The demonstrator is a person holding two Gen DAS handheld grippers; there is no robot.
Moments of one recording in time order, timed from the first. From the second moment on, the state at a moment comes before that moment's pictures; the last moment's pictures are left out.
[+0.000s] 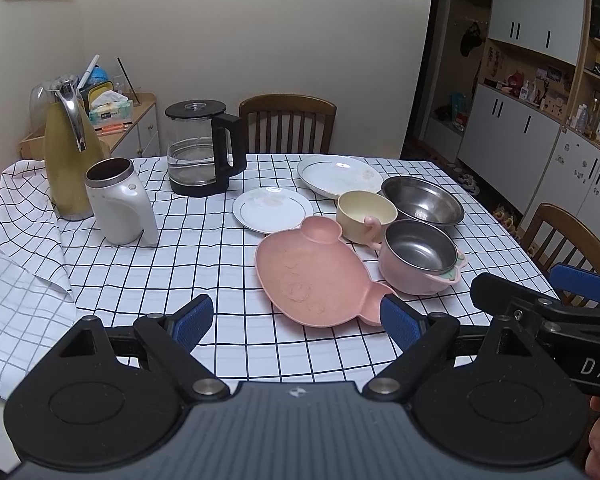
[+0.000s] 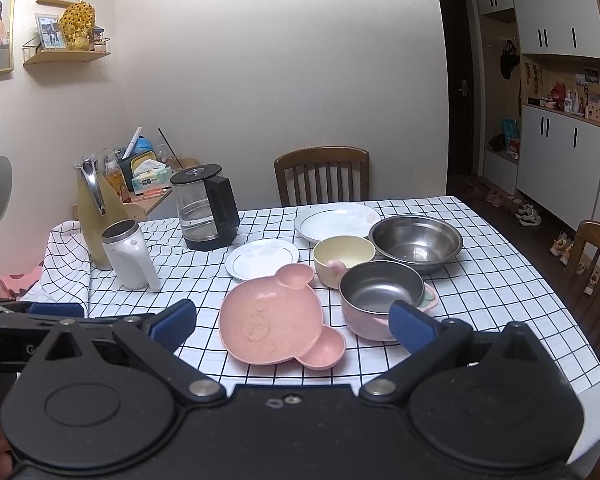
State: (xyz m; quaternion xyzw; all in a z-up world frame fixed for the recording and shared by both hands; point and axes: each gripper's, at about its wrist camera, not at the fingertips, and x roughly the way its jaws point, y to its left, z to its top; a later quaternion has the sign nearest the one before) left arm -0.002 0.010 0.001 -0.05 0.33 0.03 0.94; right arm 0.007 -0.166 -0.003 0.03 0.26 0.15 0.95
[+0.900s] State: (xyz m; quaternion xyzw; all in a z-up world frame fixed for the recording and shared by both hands) left arm -0.003 0.020 0.002 -0.05 0.32 0.03 0.95; right arm 0.008 -0.157 -0.003 0.03 0.25 0.15 0.96
